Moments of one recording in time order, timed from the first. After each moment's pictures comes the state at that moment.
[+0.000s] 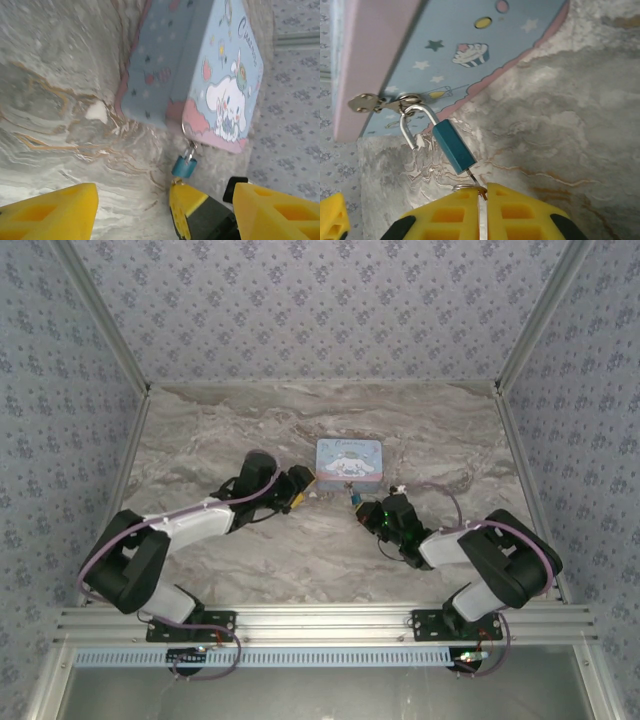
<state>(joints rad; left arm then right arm) -0.60 1.45 0.75 0.05 0.23 -1.21 0.61 1.50 0.31 0.63 -0.04 1.21</state>
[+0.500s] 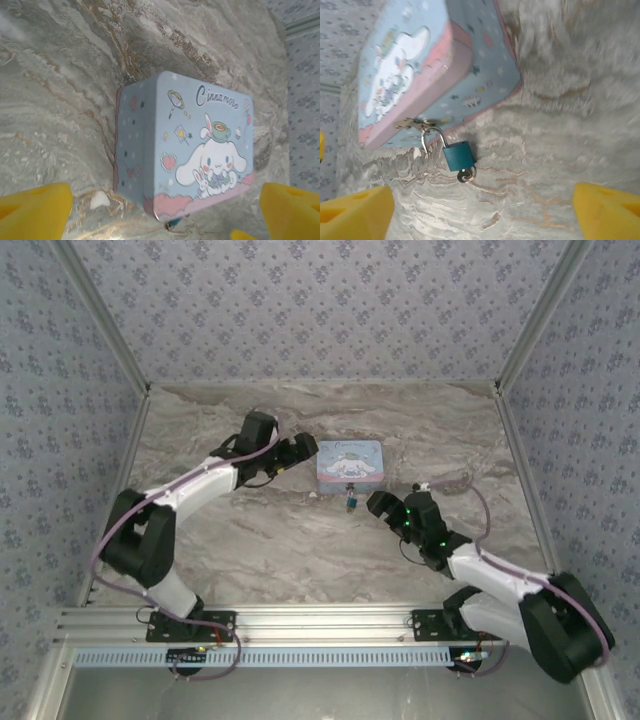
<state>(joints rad) -0.50 1.65 1.13 -0.19 0.27 -0.82 0.52 1.03 0.29 0.16 0.02 1.03</state>
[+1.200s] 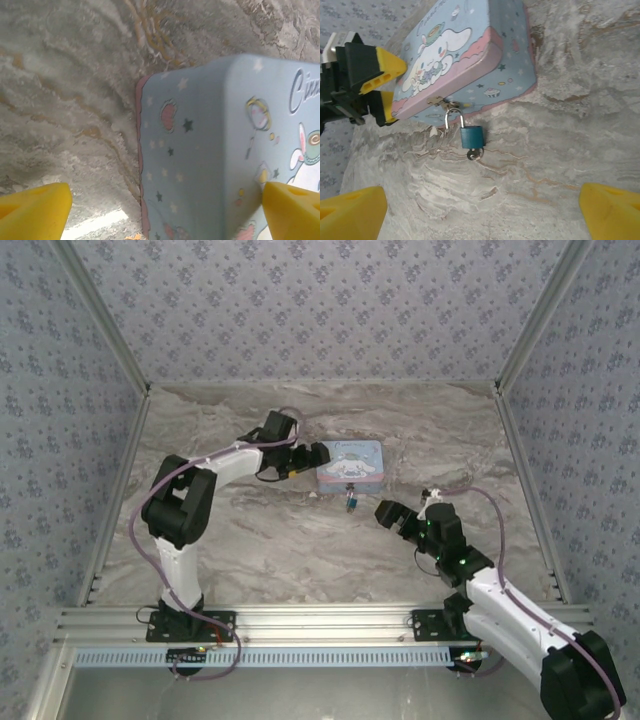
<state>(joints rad) -0.50 1.96 1.29 -0.25 0.37 -0.68 0.44 0.75 0.21 0.06 -0.12 0.84</state>
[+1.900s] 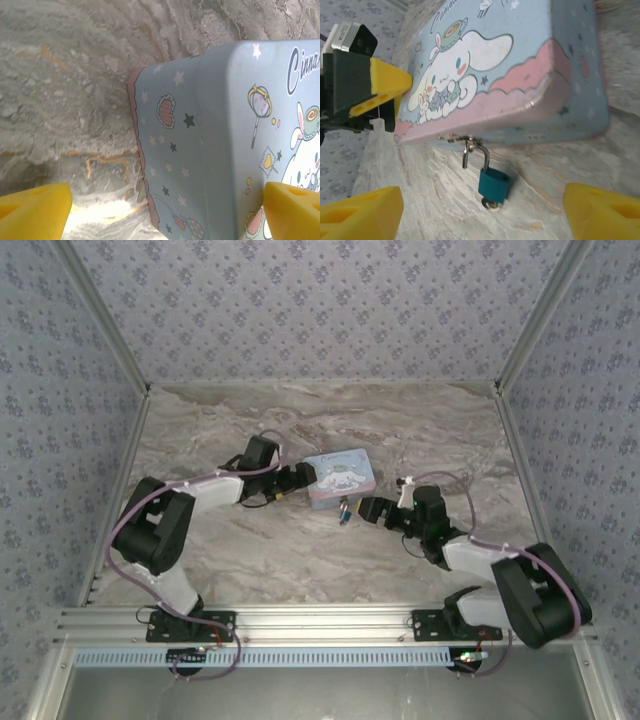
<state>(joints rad) -0.49 1.69 0.90 -0.08 0.37 -0.77 0.39 1.38 0.30 0.61 -0.49 0.70</state>
